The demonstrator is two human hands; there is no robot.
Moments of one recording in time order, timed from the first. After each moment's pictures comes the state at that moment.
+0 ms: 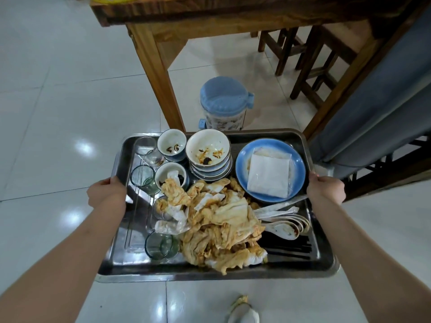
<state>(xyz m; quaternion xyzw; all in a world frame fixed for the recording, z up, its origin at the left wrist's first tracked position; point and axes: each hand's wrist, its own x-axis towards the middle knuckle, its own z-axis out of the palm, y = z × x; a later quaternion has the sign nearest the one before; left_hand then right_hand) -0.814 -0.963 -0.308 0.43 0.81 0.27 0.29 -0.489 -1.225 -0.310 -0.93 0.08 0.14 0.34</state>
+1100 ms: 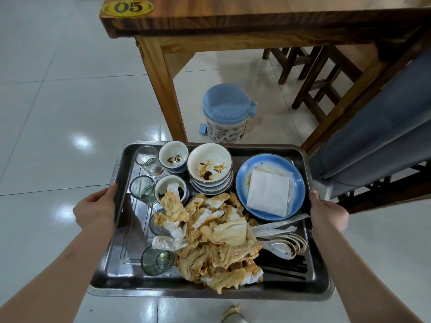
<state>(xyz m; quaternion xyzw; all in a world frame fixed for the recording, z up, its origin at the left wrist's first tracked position) -0.837 -0.965 -0.312 0.35 0.78 0.33 0.39 -0.496 -1.230 -0.305 -0.87 0.18 0.13 0.44</state>
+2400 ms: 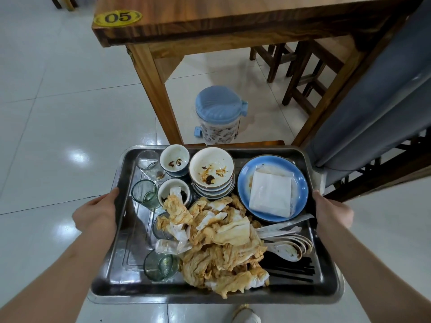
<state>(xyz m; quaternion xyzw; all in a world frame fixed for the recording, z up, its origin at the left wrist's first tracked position) -0.835 -0.964 -0.294 0.34 0.81 0.30 0.37 -0.516 -1.251 -0.289 -0.83 0.26 0.14 0.47</state>
